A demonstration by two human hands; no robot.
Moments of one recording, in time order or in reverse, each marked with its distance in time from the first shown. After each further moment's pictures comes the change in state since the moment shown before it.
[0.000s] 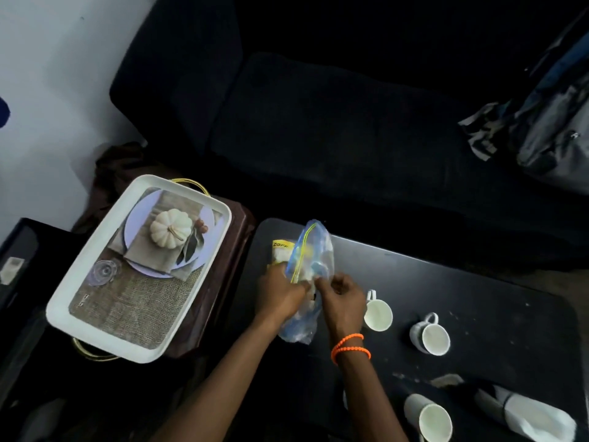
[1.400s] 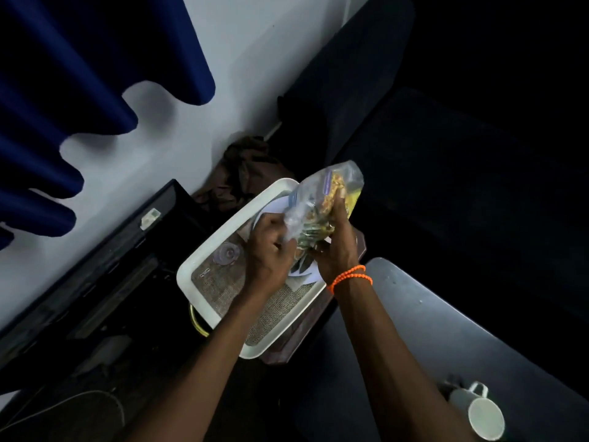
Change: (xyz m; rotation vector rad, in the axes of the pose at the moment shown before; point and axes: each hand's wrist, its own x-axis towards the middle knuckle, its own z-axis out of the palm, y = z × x) left_hand 0.077 -0.102 -0.220 -0.253 0.637 0.499; right_hand -0.029 -0.118 0.267 0.445 -0.761 0.244
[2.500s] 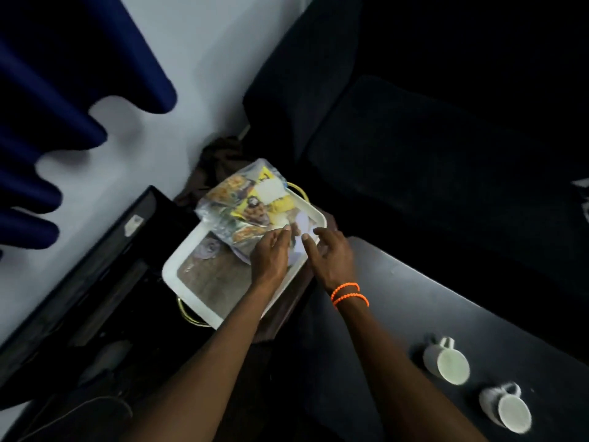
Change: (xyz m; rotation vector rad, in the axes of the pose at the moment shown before) left_hand -0.034 0.033 0.049 -0.078 -0.122 -0.530; right_hand -0.048 0.015 -0.088 -1.141 0.253 -0.514
